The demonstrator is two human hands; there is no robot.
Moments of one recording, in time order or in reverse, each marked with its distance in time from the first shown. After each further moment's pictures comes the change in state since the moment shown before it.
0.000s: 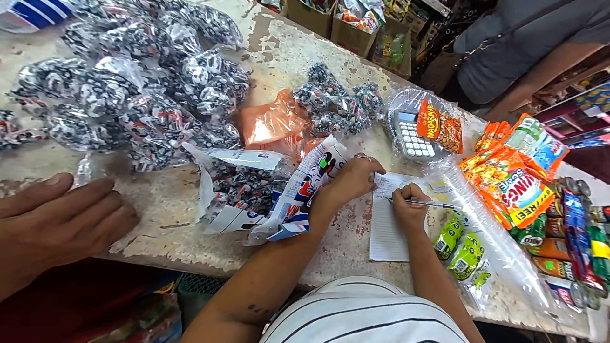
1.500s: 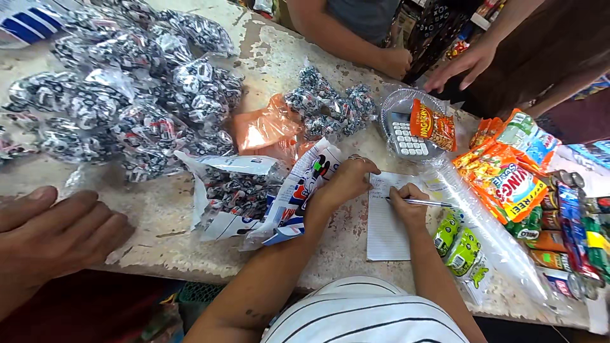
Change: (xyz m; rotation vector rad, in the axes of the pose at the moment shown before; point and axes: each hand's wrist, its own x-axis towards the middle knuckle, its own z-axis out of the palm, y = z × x) left_hand -0.002 -0.005 0.003 -0.058 0.035 0.034; right_hand 0.001 0.005 -0.013 0.002 -0.036 0.016
